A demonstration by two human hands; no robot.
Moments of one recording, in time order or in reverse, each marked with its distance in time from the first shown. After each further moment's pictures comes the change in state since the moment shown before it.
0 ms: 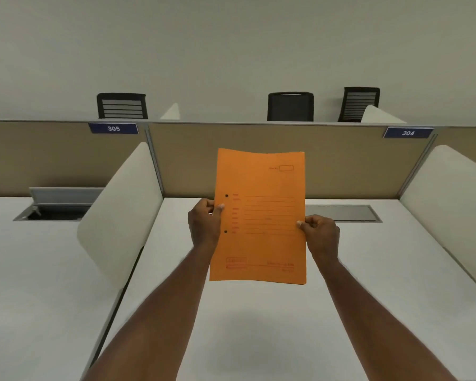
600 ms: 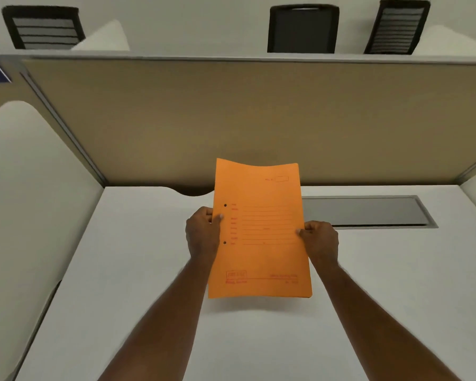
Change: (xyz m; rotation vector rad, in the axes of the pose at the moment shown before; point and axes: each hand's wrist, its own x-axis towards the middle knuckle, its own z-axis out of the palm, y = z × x) left_hand 0.160 -0.176 0.278 0.178 -0.170 -0.233; right_hand 0.251 0.204 0.189 -0.222 -0.196 0.282
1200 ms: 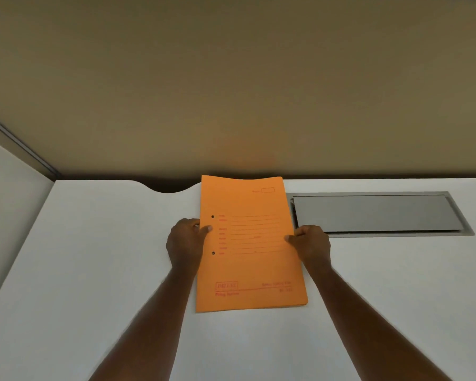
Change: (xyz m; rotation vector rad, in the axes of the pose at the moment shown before) left_hand 0.068 -0.096 0.103 0.322 -0.088 -0.058; right_hand 0.103 0.066 0.076 -0.070 -0.170 0.198
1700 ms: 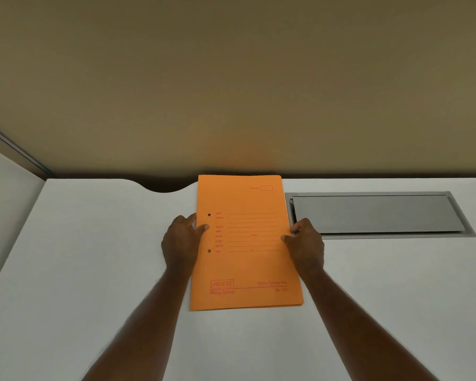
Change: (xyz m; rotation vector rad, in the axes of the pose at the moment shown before) left_hand 0.014 -0.011 0.009 0.133 -0.024 0.094; right_hand -0.001 -0.003 0.016 -0.046 0.062 -0.046
